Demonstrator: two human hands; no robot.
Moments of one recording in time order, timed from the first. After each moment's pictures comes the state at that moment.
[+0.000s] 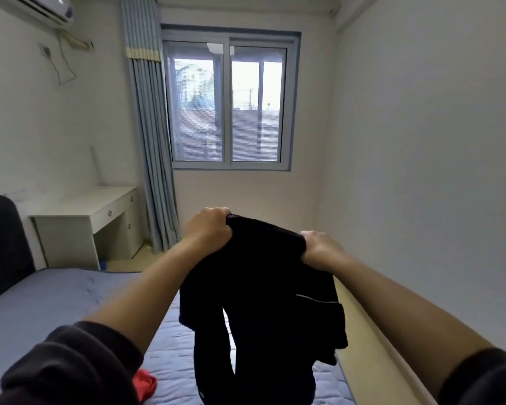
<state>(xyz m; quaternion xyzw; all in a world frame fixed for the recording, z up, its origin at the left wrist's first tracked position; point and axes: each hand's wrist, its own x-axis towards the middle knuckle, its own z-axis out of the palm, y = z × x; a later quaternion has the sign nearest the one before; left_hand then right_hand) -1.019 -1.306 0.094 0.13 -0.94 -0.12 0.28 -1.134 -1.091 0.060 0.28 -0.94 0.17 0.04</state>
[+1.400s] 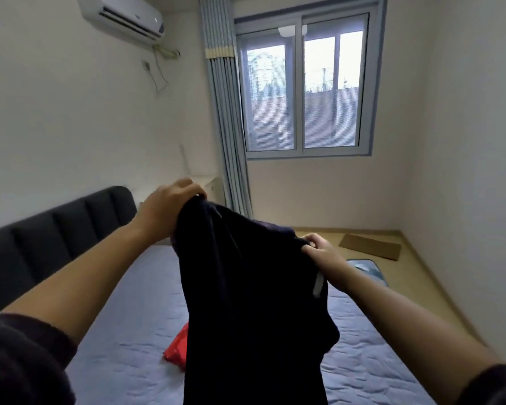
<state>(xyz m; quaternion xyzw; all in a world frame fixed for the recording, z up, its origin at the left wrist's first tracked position) -0.860 -1.421 0.137 0.05 -0.94 0.08 0.32 -1.075 -1.202 0.017 0.32 -0.71 0.59 -0.19</state>
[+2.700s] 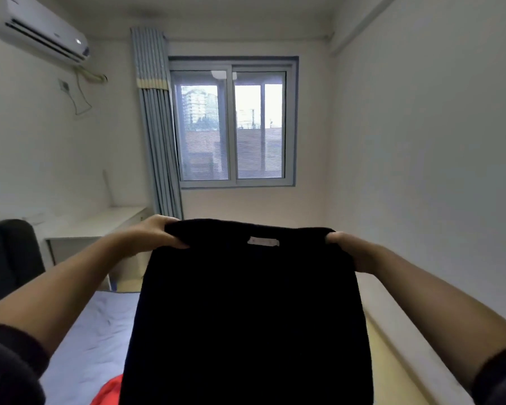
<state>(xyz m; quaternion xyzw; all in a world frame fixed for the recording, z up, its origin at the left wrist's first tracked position) -0.928 -1.394 0.142 0.04 -0.90 -0.43 0.08 -1.123 -1.041 0.101 0.20 -0.76 0.56 -0.27</state>
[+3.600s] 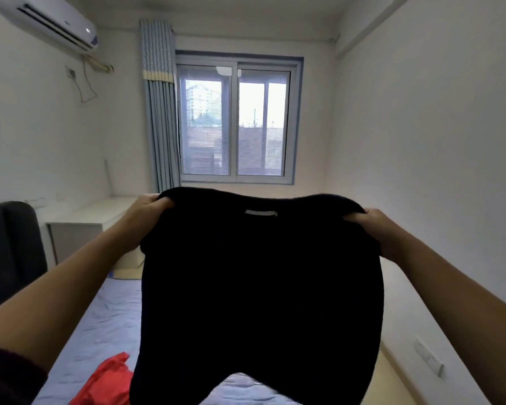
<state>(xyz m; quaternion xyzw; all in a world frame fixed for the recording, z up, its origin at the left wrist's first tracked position) -0.875 -1.372 0.122 0.08 -0.77 -0.55 0.32 -1.066 -0.995 0.120 0.24 -0.74 0.63 -0.08</state>
